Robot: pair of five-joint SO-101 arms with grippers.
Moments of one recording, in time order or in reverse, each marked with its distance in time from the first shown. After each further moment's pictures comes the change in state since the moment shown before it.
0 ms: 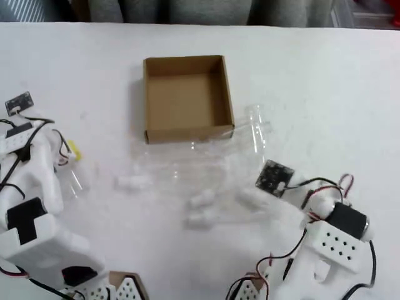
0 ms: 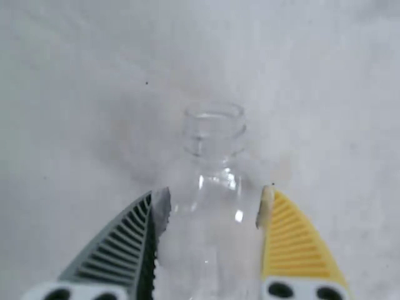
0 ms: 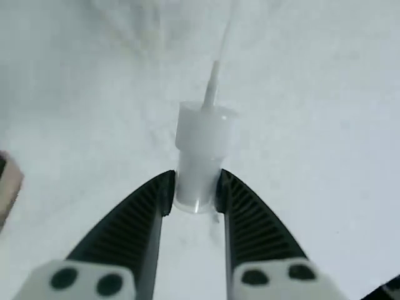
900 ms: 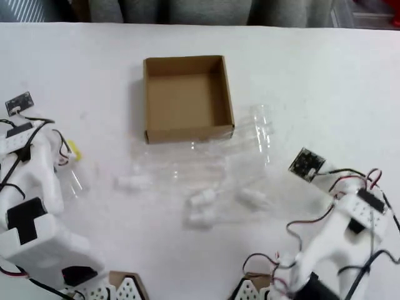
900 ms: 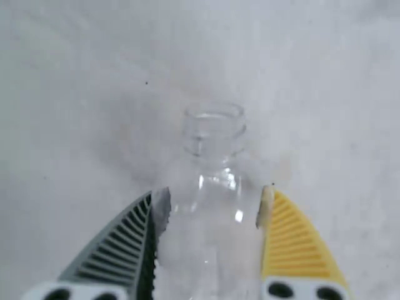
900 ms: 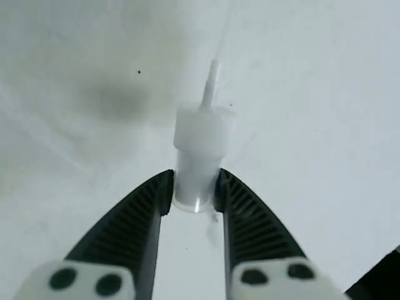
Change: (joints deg) left arm 0.0 0.0 0.0 0.0 0.0; right arm 12.1 29.4 -0.3 -34.1 3.9
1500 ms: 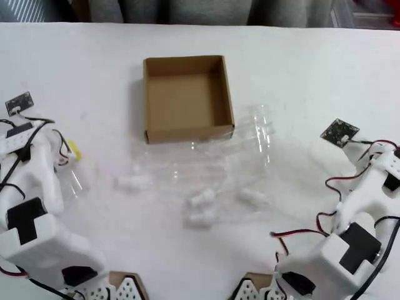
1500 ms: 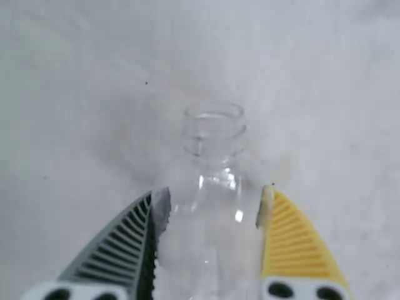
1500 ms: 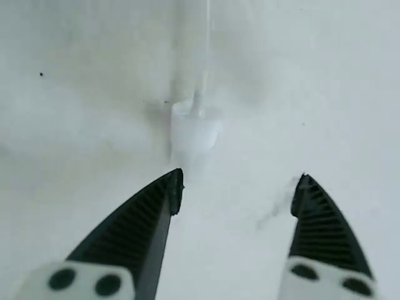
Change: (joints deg) left arm 0.0 0.0 0.0 0.0 0.0; right arm 2.0 32.3 -35.0 13.2 -6.3
